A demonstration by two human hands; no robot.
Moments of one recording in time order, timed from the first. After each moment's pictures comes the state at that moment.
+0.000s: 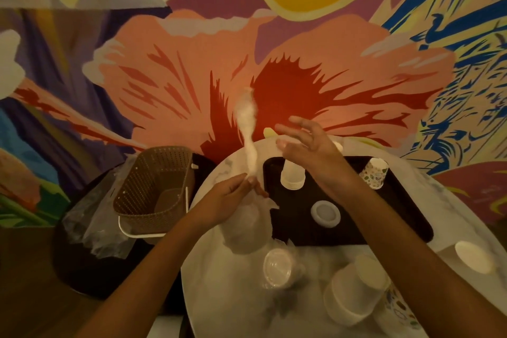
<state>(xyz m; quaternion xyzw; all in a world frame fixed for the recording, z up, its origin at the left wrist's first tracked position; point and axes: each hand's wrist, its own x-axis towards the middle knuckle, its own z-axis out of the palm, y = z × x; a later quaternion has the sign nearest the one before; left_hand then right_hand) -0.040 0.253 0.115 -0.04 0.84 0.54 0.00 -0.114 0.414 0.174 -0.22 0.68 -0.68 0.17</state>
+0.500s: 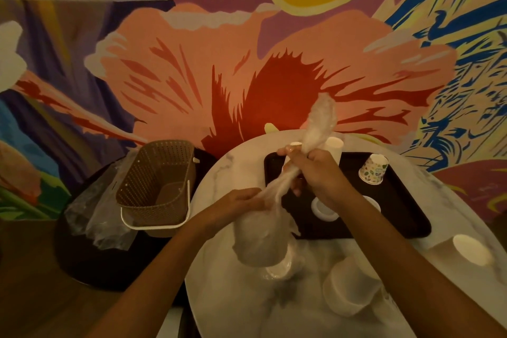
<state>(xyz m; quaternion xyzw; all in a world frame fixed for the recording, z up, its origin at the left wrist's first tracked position) -0.022 0.262 0.112 -0.08 0.76 0.62 0.15 -0.102 0.412 0.149 -0.14 0.73 -0.65 0.18</state>
